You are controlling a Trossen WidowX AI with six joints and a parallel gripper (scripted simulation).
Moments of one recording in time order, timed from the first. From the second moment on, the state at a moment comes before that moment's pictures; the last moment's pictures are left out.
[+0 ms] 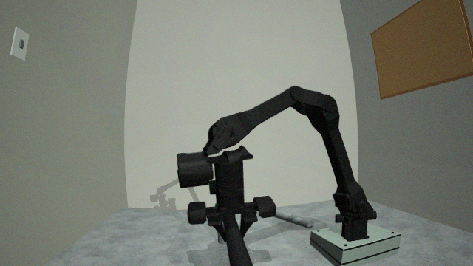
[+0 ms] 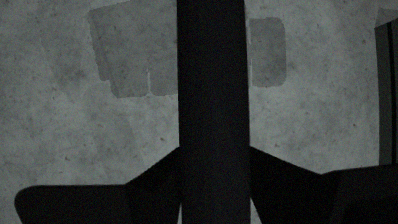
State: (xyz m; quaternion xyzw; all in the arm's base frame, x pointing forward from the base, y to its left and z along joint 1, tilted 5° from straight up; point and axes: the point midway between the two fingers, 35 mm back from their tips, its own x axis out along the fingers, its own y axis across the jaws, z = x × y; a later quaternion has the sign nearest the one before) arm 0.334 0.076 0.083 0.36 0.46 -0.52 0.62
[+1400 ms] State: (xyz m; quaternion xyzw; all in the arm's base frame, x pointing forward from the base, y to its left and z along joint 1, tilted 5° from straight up) arm 0.334 0.076 0.085 0.36 0.46 -0.52 0.62
